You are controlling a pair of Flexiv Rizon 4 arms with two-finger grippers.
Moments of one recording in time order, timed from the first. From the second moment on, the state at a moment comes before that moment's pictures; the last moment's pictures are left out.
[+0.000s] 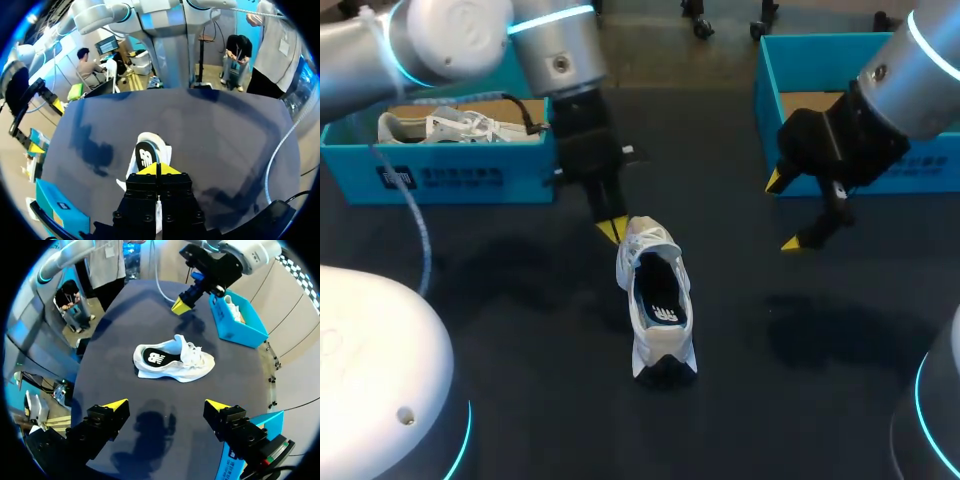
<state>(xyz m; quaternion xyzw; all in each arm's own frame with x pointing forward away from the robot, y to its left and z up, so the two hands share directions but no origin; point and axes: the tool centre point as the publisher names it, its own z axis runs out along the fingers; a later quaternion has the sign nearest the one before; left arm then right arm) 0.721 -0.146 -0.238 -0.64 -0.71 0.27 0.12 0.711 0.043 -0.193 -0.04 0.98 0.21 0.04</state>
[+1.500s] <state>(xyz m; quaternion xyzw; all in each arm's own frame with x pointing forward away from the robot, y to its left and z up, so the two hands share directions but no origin) 0.711 -0.195 -0.352 -0.68 -0.72 0.11 0.09 0.711 0.044 -0.192 -0.04 0.98 0.21 0.04</state>
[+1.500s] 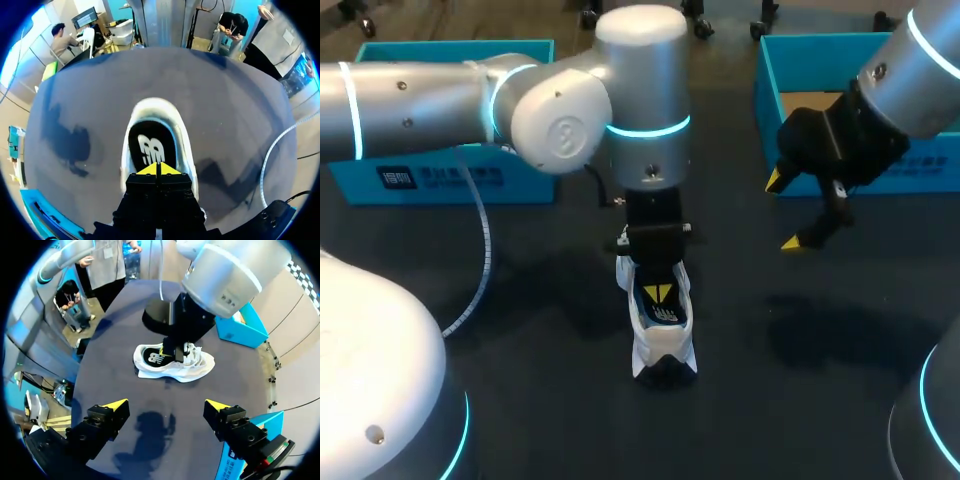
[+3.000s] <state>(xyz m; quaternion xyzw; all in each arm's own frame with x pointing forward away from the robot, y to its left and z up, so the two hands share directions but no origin) 0.682 -0.199 -0.398 -0.66 -0.75 0.08 0.05 0.711 0.044 -0.192 -0.04 0.98 0.21 0.04</state>
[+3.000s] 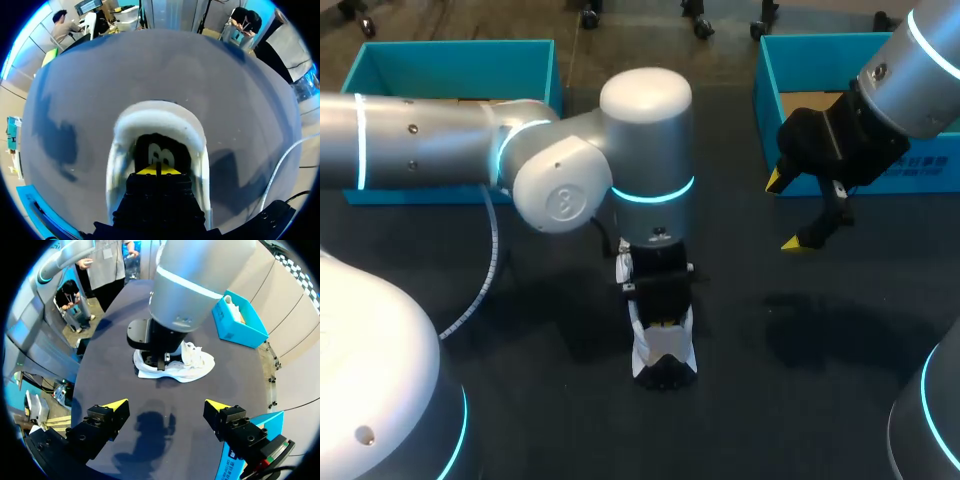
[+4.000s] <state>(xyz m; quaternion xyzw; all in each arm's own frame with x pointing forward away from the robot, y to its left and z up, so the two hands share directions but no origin) 0.658 -0.206 -0.407 -0.66 -0.74 0.10 0.06 0.711 0.044 -0.192 -0.04 0.98 0.21 0.04</state>
